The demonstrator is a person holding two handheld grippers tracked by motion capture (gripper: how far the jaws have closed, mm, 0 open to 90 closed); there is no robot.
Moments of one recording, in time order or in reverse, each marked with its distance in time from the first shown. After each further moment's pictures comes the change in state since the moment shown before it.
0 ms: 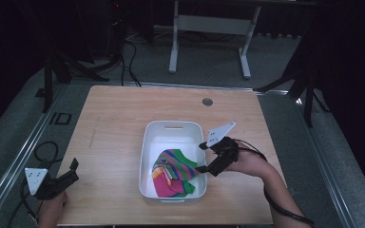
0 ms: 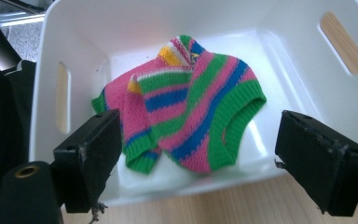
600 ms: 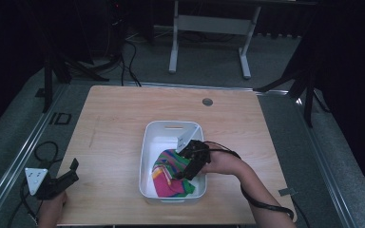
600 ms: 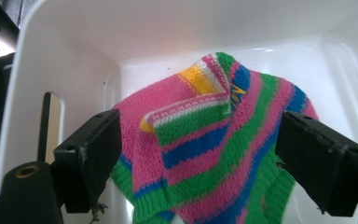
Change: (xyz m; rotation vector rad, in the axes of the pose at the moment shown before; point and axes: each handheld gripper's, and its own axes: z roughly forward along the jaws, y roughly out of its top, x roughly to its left) left arm 0.000 0.000 0.000 0.001 -0.008 0.000; right arm 0.009 0.040 0.069 0.129 0.093 -0.050
